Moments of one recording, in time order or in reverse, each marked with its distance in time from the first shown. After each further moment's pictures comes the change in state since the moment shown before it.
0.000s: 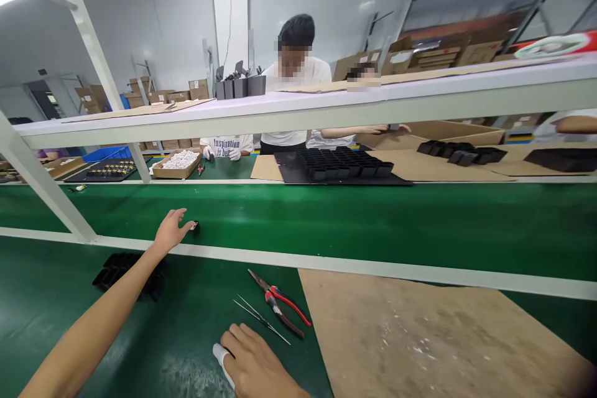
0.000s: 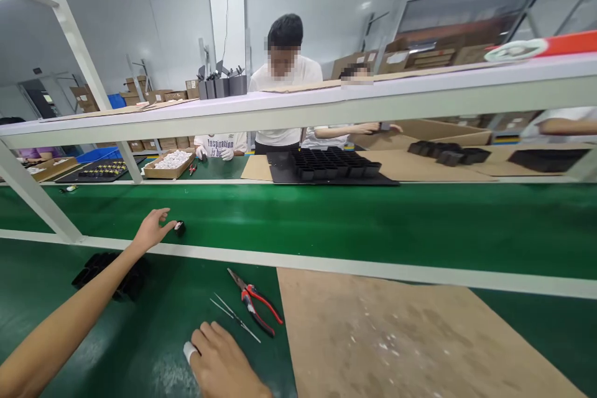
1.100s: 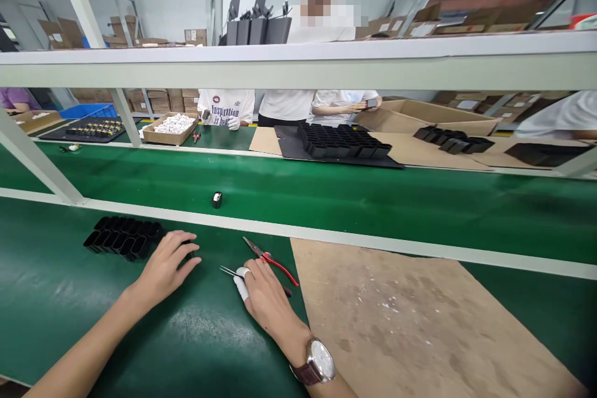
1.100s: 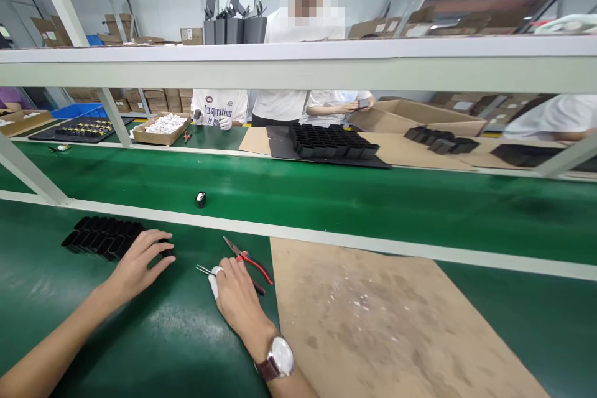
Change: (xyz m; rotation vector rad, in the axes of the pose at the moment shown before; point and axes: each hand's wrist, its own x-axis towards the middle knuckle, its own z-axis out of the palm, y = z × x) left_hand -0.167 0.032 -0.003 -0.189 0.063 0.532; right_hand 0.009 0.030 -0.033 -0.096 0.033 0.365
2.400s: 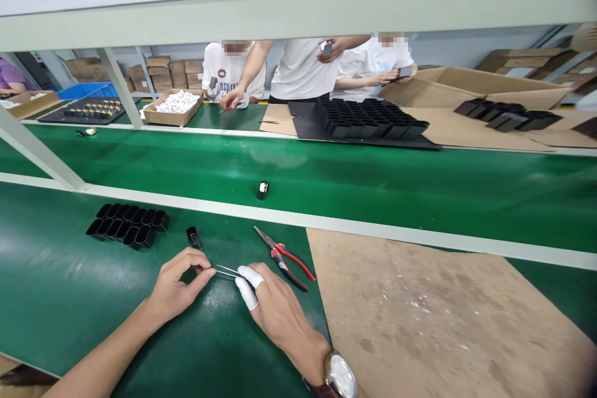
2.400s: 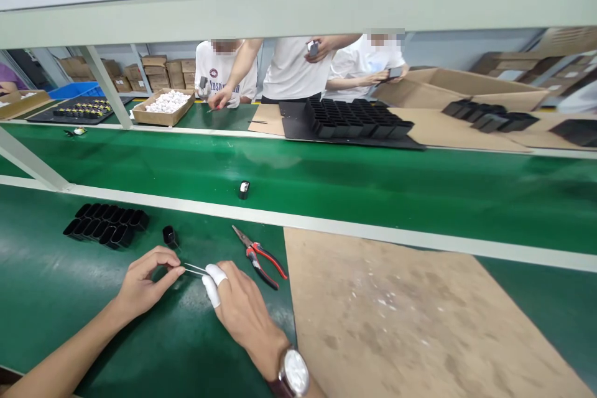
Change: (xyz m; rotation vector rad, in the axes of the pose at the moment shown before) left_hand -0.016 0.038 0.020 -0.471 0.134 -0.198; right_hand 0.003 -0.021 -0.017 0.275 0.155 -0.049
